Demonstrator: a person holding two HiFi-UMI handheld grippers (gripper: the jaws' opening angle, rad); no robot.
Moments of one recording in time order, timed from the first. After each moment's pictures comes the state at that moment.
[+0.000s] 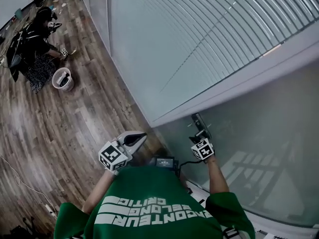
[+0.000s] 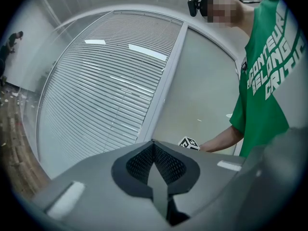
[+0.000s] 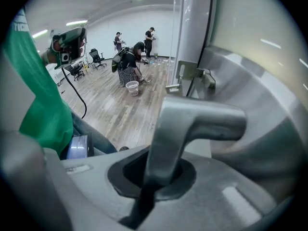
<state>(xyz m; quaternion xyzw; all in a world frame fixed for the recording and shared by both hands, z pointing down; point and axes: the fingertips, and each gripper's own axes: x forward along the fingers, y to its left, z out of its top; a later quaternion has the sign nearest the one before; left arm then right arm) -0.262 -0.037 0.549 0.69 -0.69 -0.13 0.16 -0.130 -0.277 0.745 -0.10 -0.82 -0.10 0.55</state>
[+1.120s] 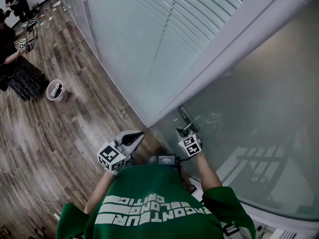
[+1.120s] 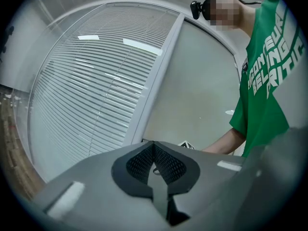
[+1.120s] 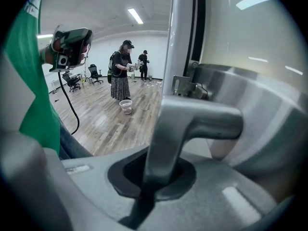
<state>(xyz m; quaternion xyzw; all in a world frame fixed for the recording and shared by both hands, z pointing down) -0.236 -0.102 0.546 0.71 -0.68 -0.10 0.16 -0.164 -0.282 0.749 -0.08 -0.90 -0.09 0.43</state>
